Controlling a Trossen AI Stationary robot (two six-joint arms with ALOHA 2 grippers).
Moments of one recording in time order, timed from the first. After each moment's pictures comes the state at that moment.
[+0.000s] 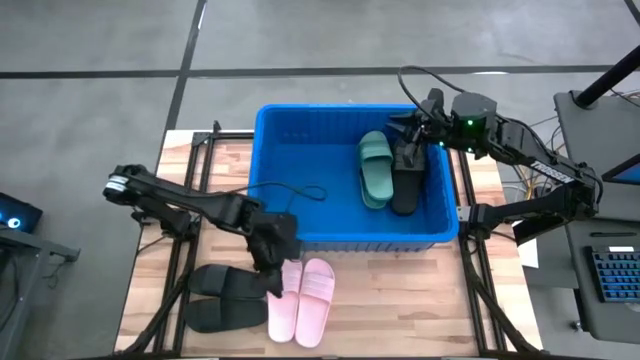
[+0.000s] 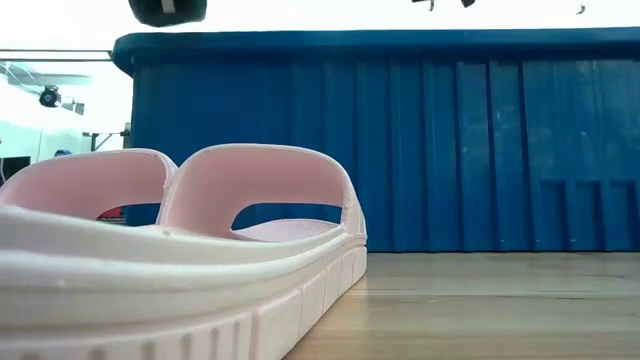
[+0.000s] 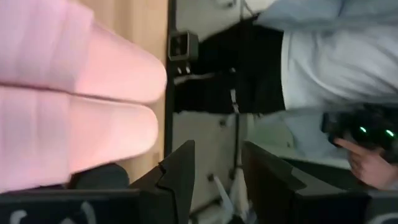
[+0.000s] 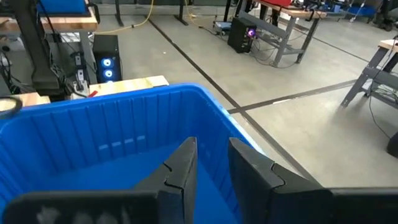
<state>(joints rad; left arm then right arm) -0.25 1.47 1.31 -0.69 0.69 -0.68 -0.34 1.08 1.37 -0.58 0.14 -0.09</state>
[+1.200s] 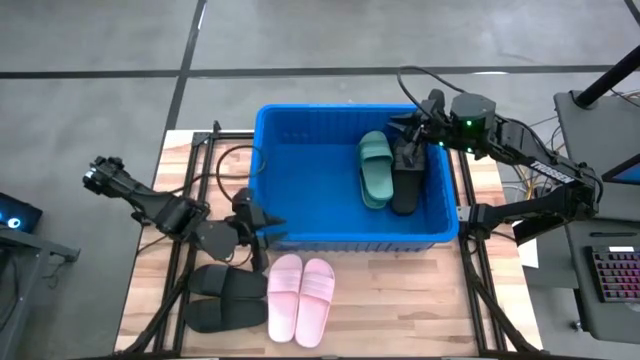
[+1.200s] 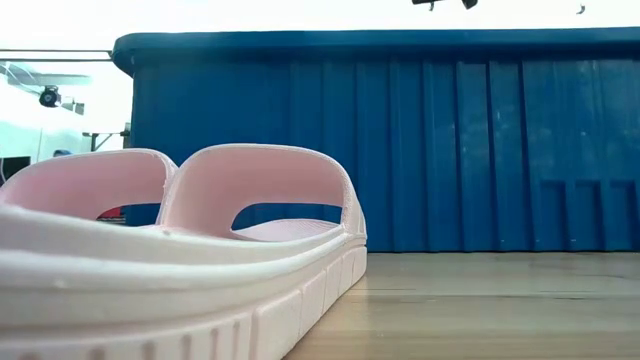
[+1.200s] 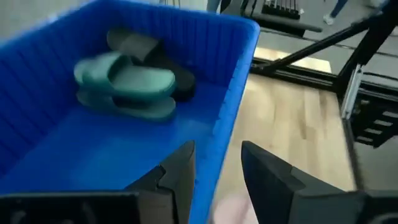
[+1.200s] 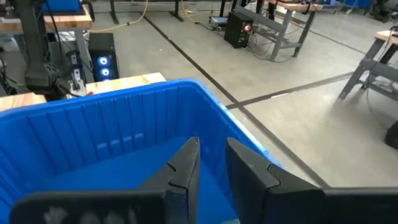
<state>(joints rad) -0.49 1.22 1.30 -0.66 -0.67 -0.52 -0.34 1.08 1.37 -0.60 0.16 -0.06</state>
